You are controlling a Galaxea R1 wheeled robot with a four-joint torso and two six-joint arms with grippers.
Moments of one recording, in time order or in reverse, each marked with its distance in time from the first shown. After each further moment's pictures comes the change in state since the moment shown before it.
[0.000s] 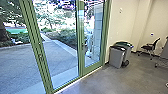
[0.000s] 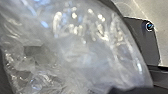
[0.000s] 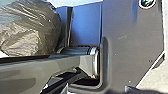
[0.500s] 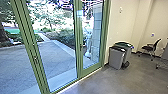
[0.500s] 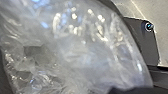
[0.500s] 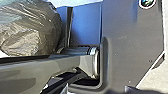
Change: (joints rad) left arm 0.000 0.000 0.000 0.000 0.000 0.000; right arm 0.000 0.000 0.000 0.000 0.000 0.000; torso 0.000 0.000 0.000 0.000
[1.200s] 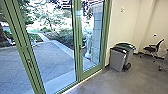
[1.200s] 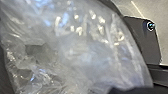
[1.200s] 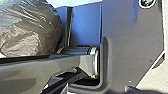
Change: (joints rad) left arm 0.003 -0.003 0.000 0.000 0.000 0.000; right arm 0.000 0.001 0.000 0.000 0.000 0.002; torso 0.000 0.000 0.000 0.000
